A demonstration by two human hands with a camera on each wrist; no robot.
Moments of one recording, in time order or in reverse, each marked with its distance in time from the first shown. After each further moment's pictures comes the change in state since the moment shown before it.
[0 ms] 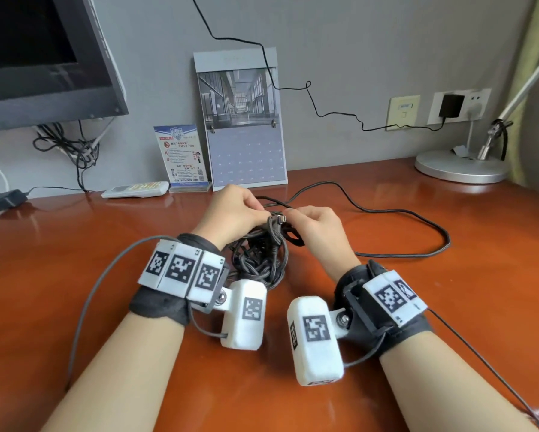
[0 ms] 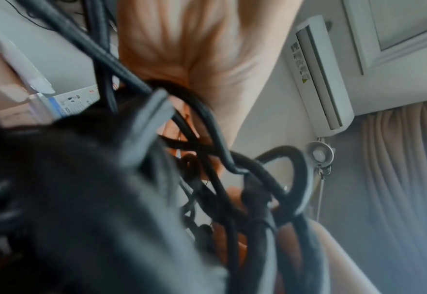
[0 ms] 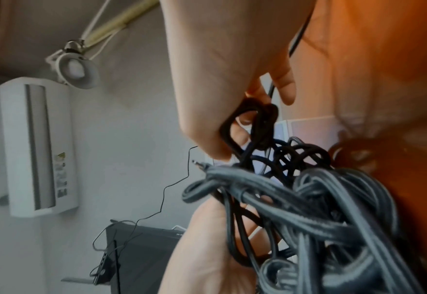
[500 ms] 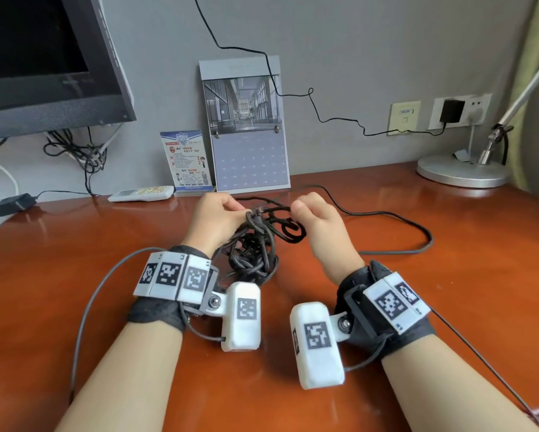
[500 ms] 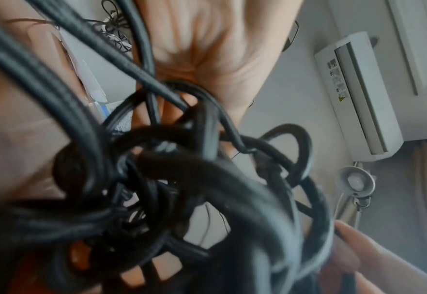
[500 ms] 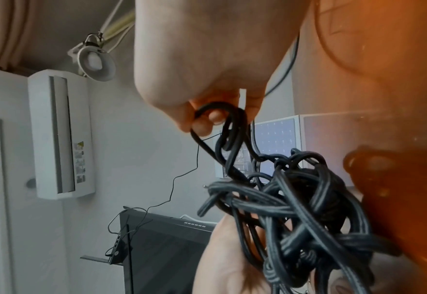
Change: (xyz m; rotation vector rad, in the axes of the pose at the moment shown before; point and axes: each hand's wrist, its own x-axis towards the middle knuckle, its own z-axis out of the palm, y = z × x) left_hand -0.001 -0.018 -0.010 -0.262 0.134 -0.136; right_hand 0.001 -0.010 0.000 0.046 0.005 -0.179
